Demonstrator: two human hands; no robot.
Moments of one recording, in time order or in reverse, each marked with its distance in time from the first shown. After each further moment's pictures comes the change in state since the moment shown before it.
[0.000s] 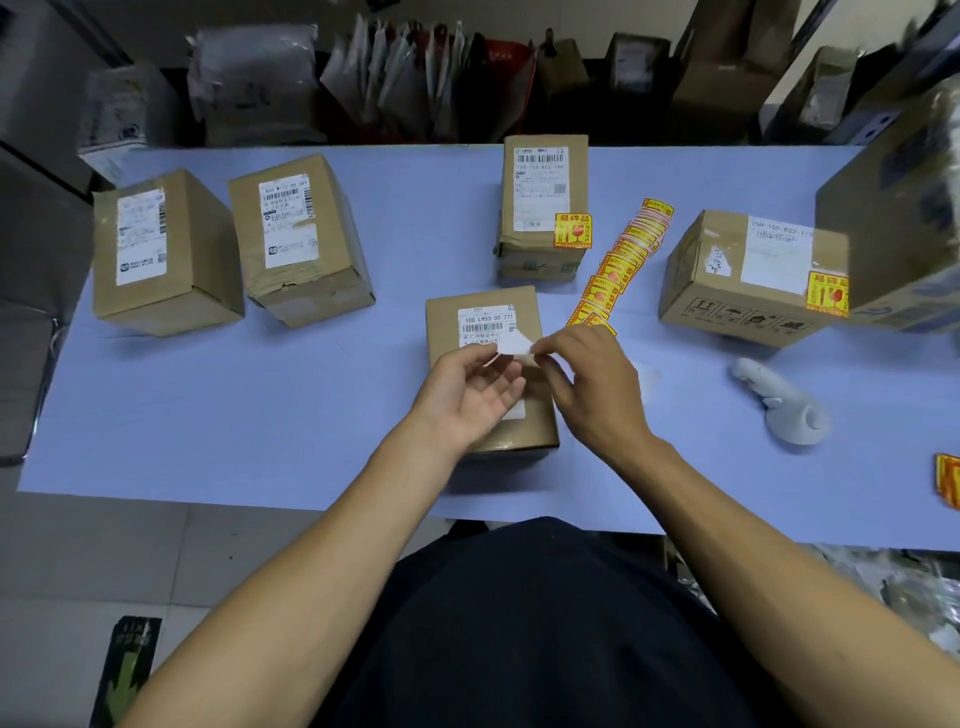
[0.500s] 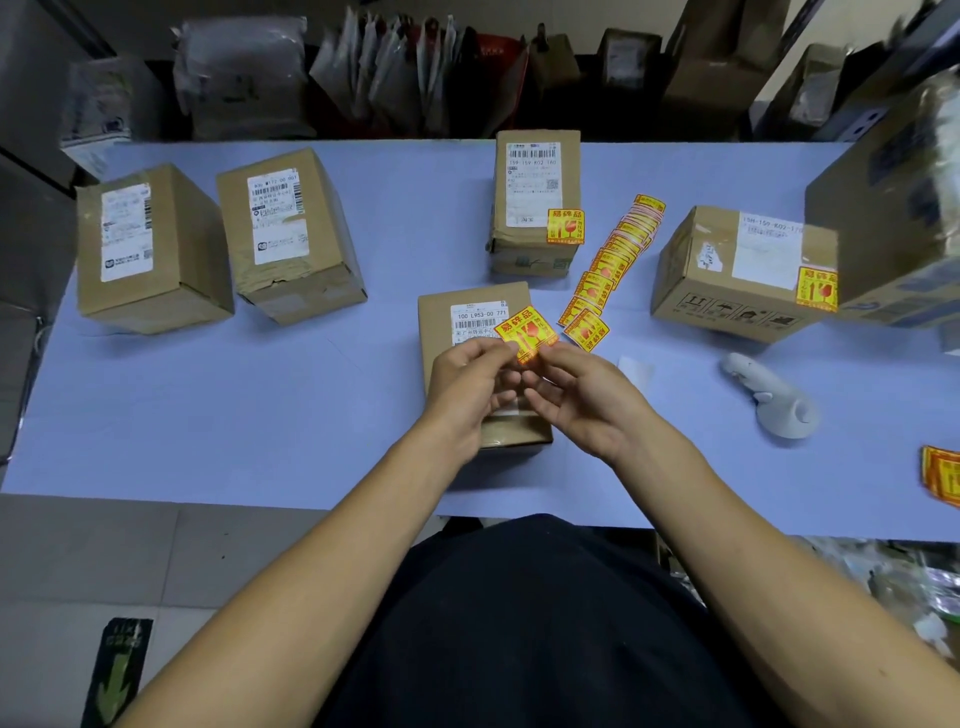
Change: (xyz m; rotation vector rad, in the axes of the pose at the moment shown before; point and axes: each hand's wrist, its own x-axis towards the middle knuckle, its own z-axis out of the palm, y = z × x) left_hand 0.000 -0.018 0.006 0.508 -0.001 0.359; right_hand 0.005 -0.013 -0.007 1.473 -0.142 1.166
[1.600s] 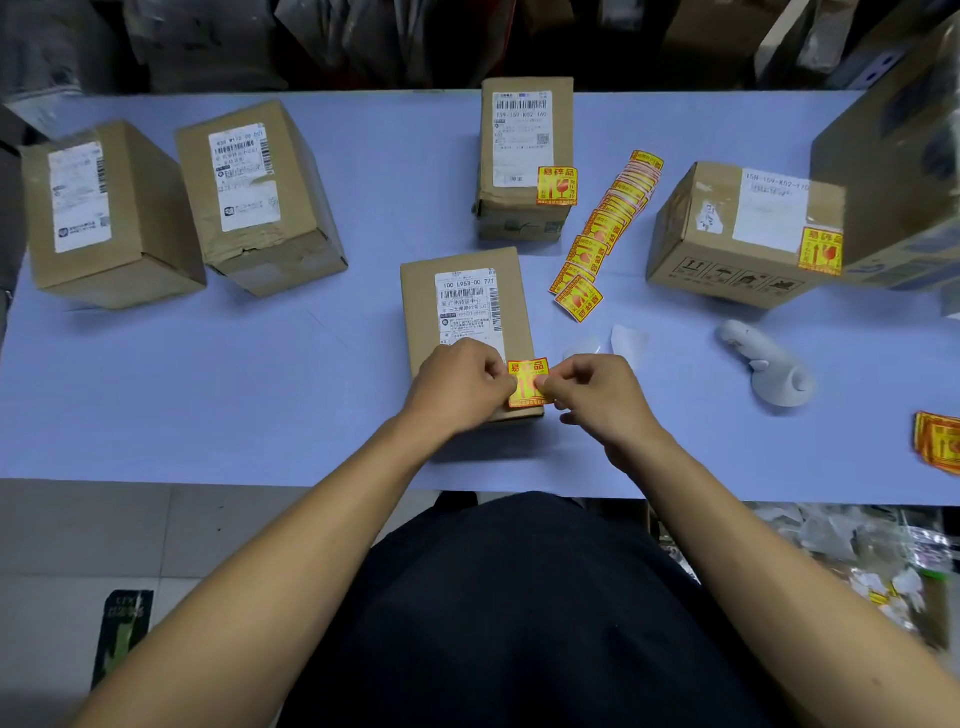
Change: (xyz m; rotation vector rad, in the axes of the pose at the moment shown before) left_hand 0.003 -0.010 -0.015 1.163 -0.123 0.236; right_hand 0.003 0.023 -0.047 -0.887 0.222 -0.276
